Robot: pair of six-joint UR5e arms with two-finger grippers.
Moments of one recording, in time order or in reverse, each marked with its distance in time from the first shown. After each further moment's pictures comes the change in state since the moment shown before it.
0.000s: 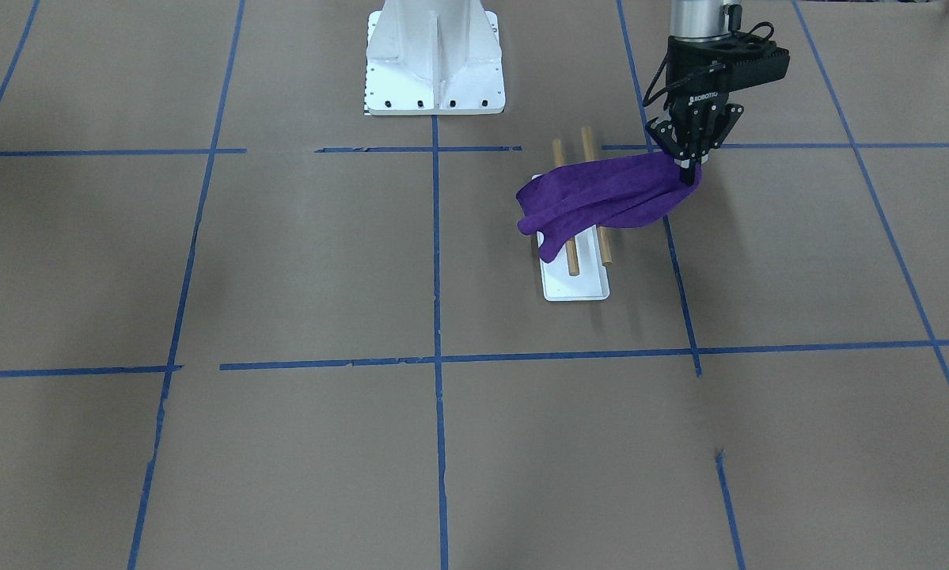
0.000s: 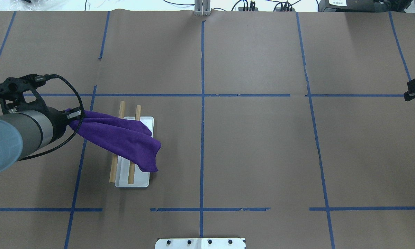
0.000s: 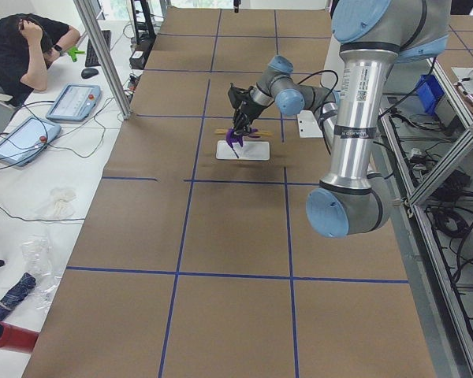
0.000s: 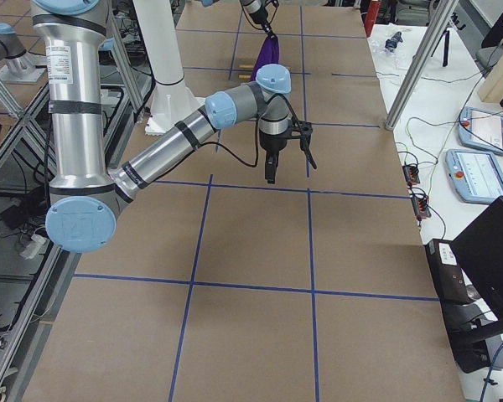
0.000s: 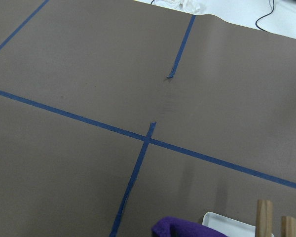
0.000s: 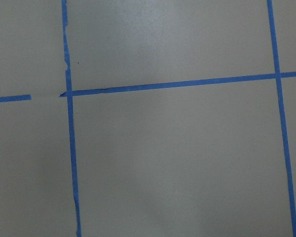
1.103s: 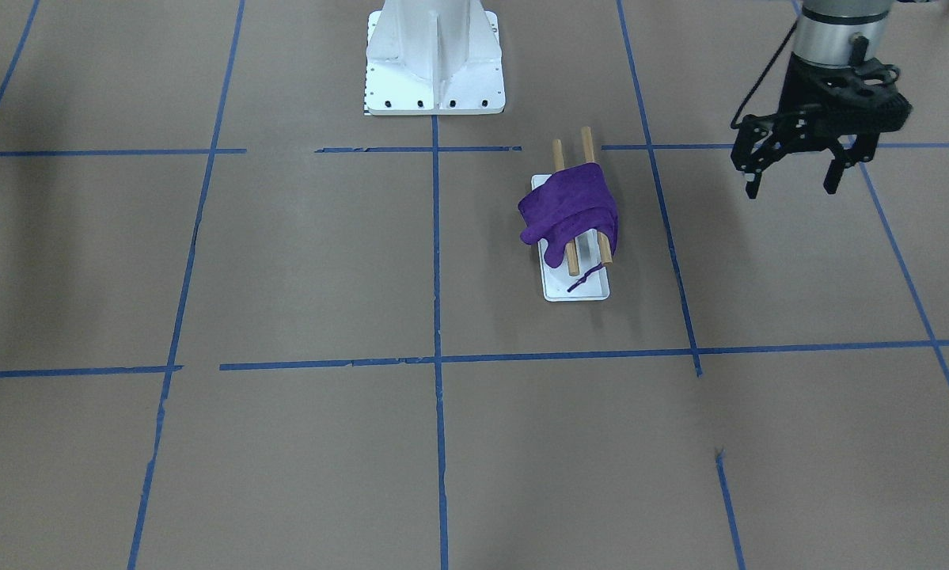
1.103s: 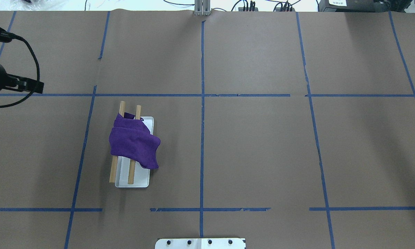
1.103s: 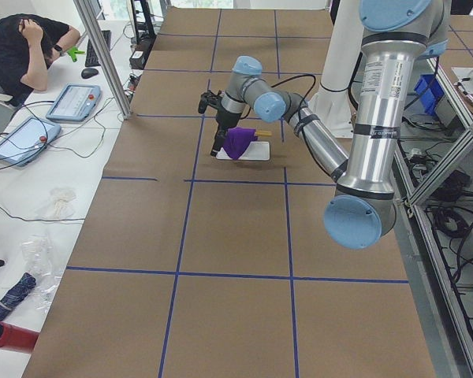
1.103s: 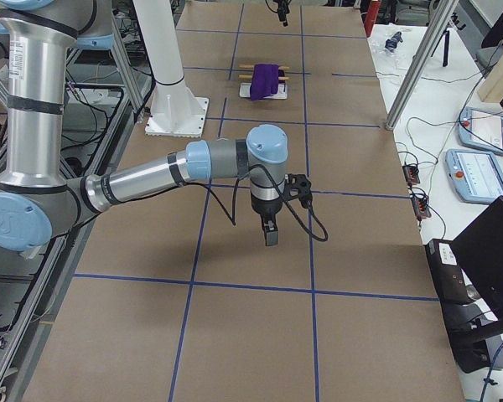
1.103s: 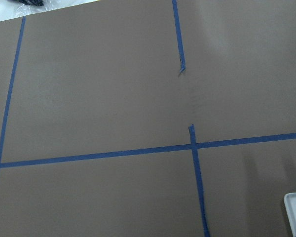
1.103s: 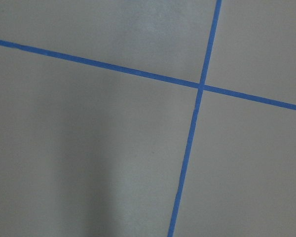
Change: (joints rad) left arm -0.470 -0.003 0.136 -0.024 -0.503 0.786; right arm 0.339 -0.153 -0.218 0.067 0.089 -0.758
